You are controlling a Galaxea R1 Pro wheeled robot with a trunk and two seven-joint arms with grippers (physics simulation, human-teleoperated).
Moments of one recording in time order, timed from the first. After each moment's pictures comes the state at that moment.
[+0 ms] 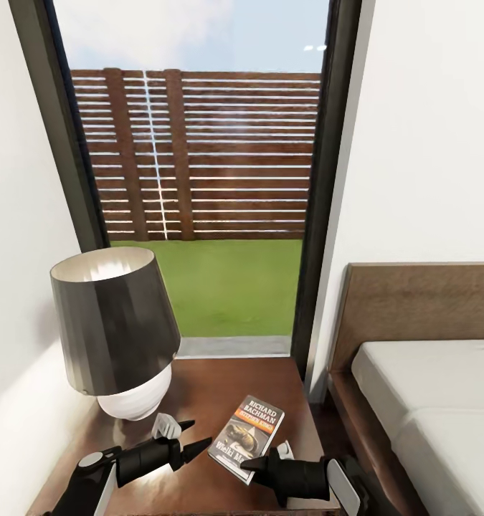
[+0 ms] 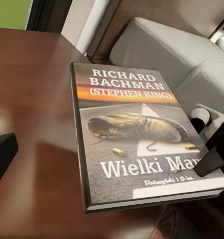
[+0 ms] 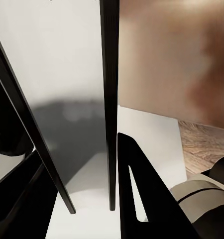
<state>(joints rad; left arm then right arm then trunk) -0.30 -0.04 0.28 -0.93 -0.14 0.17 -1.15 -0.44 0.07 -0.06 -0.53 -0.44 1.00 0.81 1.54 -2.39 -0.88</state>
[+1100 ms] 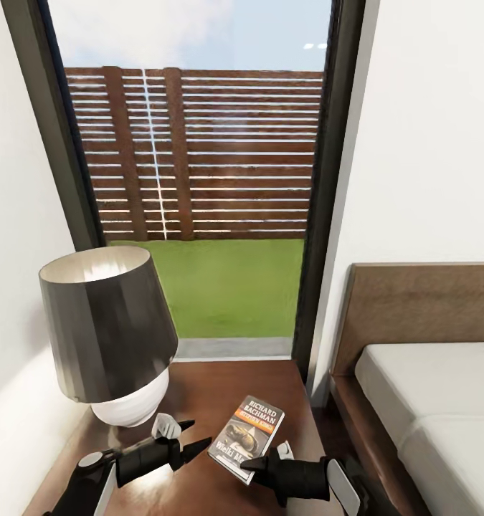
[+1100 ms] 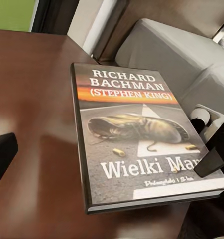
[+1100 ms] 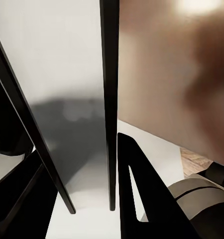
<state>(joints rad) -0.30 -0.03 0.28 -0.93 -0.14 0.17 -1.15 -0.44 0.07 -0.06 -0.53 -0.44 1.00 0.81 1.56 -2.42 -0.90</state>
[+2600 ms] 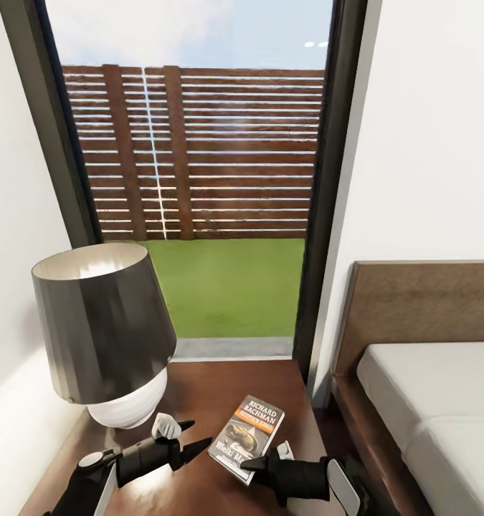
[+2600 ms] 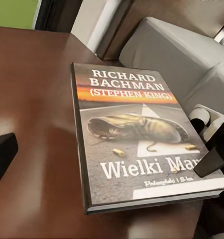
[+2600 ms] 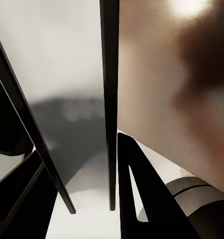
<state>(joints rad) -0.30 -0.03 0.28 -0.93 -0.14 0.17 -1.15 -0.44 0.07 -0.06 -0.53 -0.44 1.00 0.81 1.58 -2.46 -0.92</state>
